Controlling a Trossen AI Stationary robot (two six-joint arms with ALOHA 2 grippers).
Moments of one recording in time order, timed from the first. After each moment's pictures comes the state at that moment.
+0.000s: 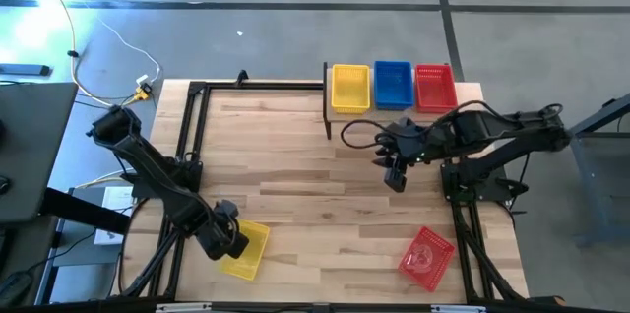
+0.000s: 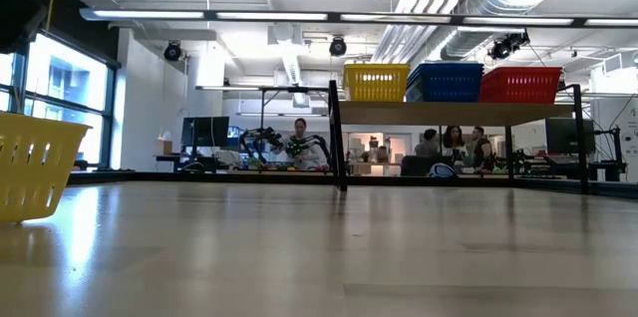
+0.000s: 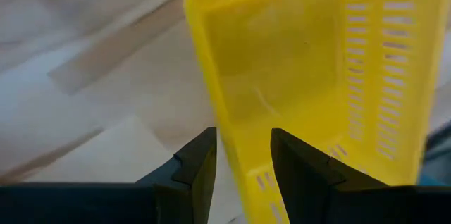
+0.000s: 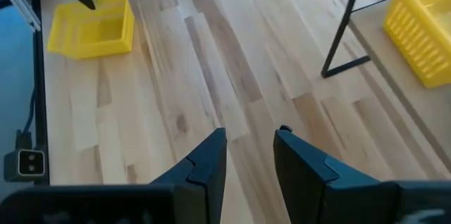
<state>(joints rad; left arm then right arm) -0.70 1.38 0.77 -0.67 -0.04 -1.87 0.20 1.23 1.40 -1.03 0.24 0.47</state>
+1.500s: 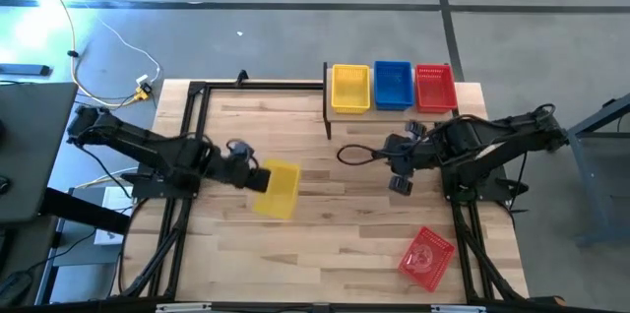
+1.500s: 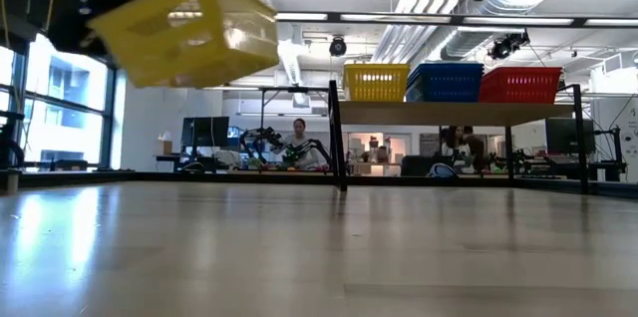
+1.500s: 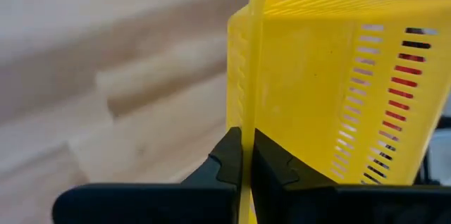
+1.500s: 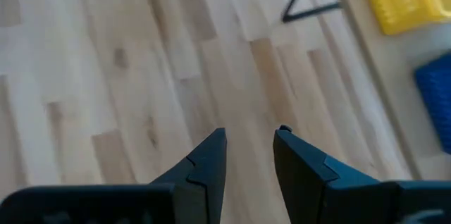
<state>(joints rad) -0.16 1.09 0.80 -0.65 -0.22 -1.49 0.25 1.29 1.40 -1.27 0.34 0.46</state>
